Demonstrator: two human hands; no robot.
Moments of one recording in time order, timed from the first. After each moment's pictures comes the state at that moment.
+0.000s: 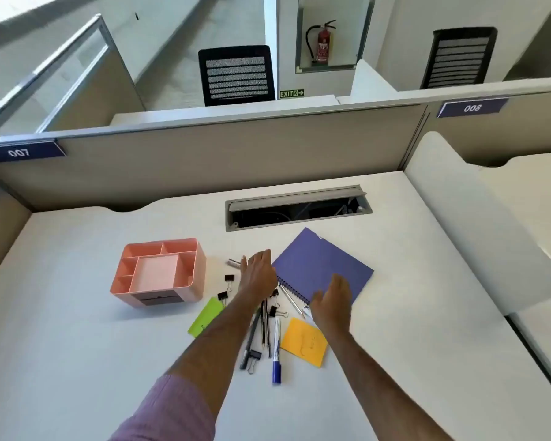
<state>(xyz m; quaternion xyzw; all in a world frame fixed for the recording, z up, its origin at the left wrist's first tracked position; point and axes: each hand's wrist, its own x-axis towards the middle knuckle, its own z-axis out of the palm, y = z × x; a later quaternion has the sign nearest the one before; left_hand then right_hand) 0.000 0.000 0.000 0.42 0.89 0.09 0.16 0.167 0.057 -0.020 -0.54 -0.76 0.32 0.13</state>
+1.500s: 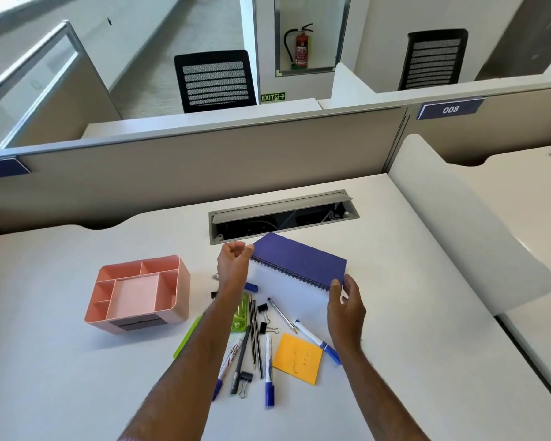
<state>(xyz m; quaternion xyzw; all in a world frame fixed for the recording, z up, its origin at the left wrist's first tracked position) -0.035 0.023 0.015 0.09 0.72 0.64 0.25 0.185 0.080 -0.002 -0.54 -0.60 0.46 0.38</state>
